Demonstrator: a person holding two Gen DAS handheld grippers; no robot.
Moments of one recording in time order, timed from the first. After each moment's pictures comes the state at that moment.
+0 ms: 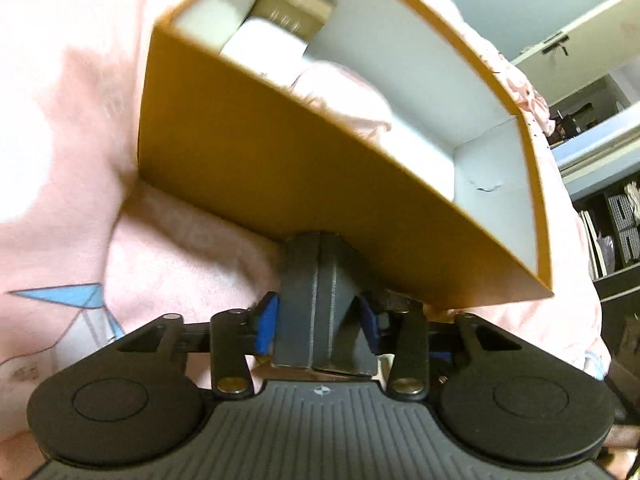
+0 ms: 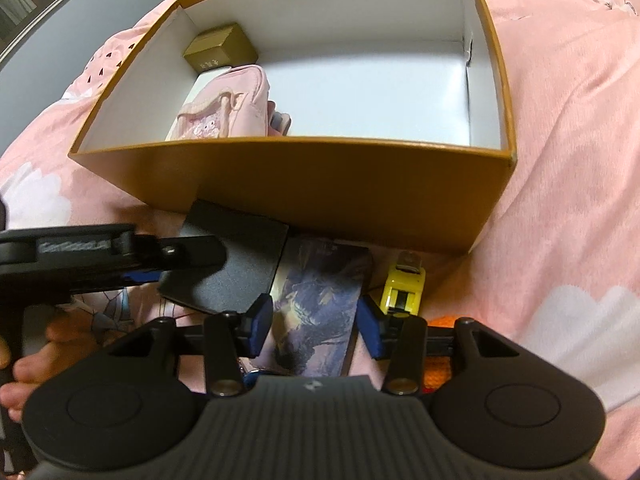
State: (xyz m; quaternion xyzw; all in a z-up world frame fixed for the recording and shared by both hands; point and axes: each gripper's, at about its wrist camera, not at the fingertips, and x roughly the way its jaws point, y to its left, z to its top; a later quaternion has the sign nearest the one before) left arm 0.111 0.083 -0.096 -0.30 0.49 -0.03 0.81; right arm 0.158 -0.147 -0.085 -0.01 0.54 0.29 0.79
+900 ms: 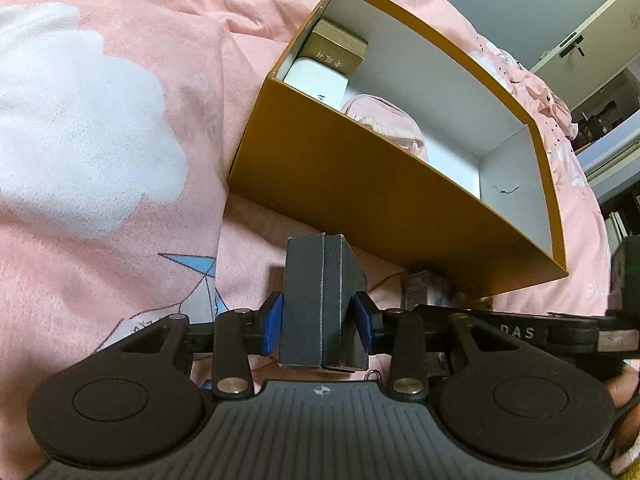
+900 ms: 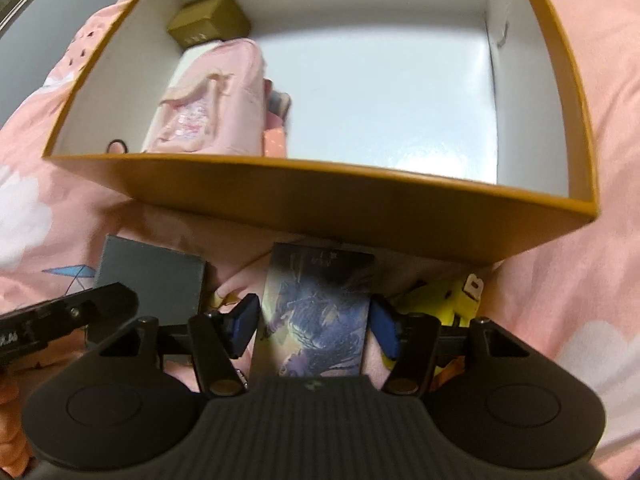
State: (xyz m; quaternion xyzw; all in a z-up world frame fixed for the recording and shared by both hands) left arm 0.080 0.095 -0.074 -0.27 0.49 0.03 0.83; right arm 0.180 -0.121 -0.094 -0.03 0.58 0.28 0.76
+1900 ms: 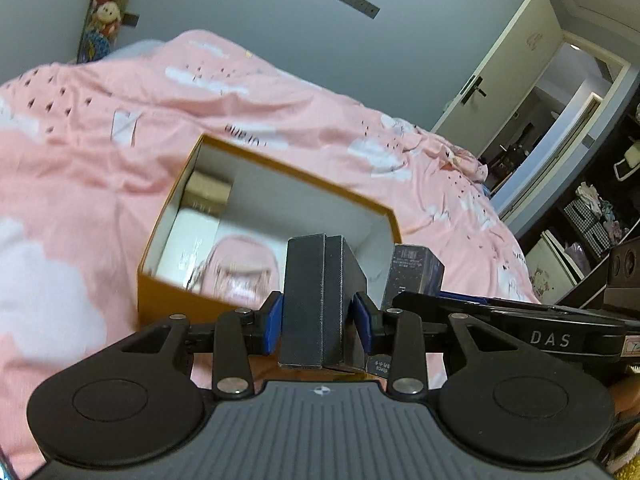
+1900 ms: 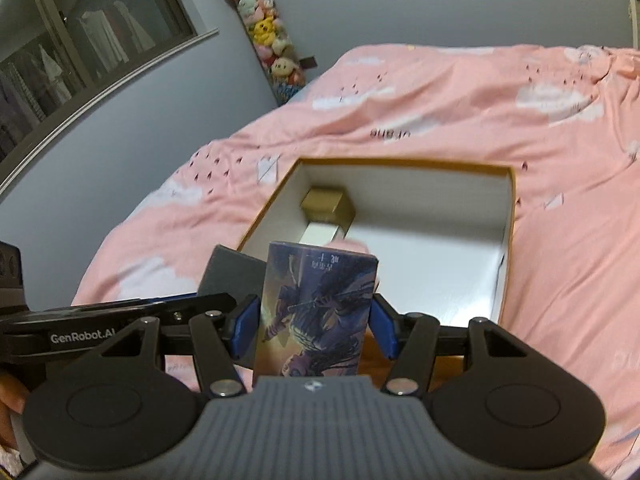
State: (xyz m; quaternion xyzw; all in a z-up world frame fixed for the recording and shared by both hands) left arm 0.082 0.058 0.041 -0.23 0.34 -0.05 0.91; right arm 0.139 -0.157 0.068 0.02 0.39 0.38 0.84
